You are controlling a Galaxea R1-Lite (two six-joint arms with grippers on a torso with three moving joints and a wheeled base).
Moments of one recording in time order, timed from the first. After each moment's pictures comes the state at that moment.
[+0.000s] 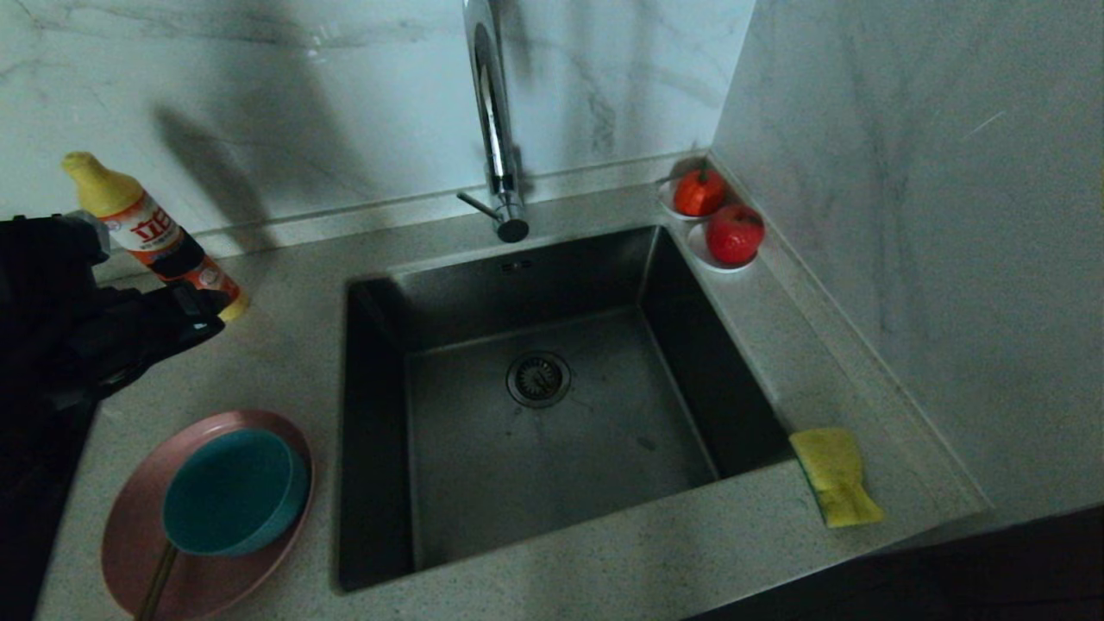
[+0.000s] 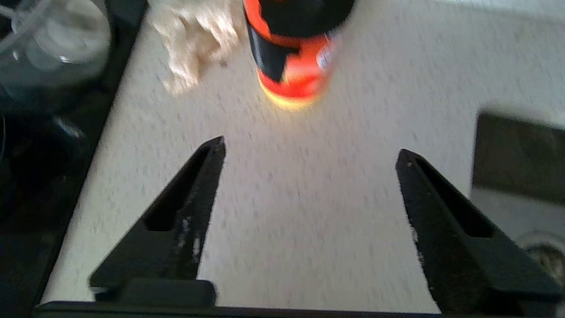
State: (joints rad) left arm 0.19 1.70 -0.94 -0.55 0.18 -0.22; right arm -0.01 0.00 -0.05 0.12 -0.02 0.02
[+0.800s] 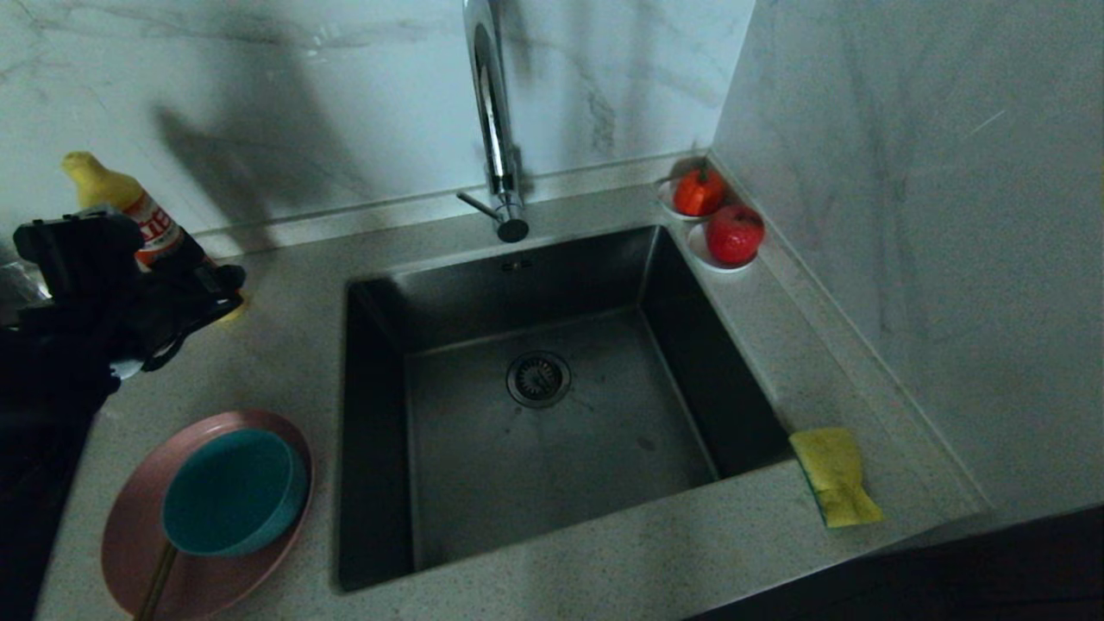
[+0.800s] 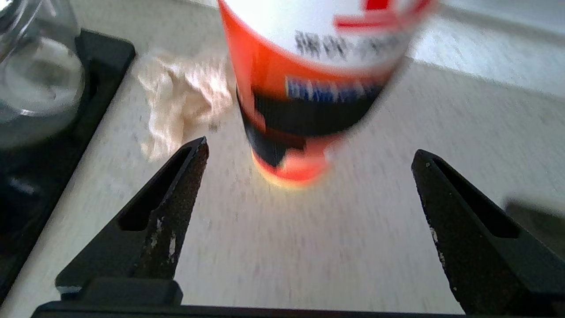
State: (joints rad) left arm 0.20 1.90 -1.10 -0.69 0.22 -0.26; right arm -0.01 0.00 -0.05 0.12 -0.02 0.02
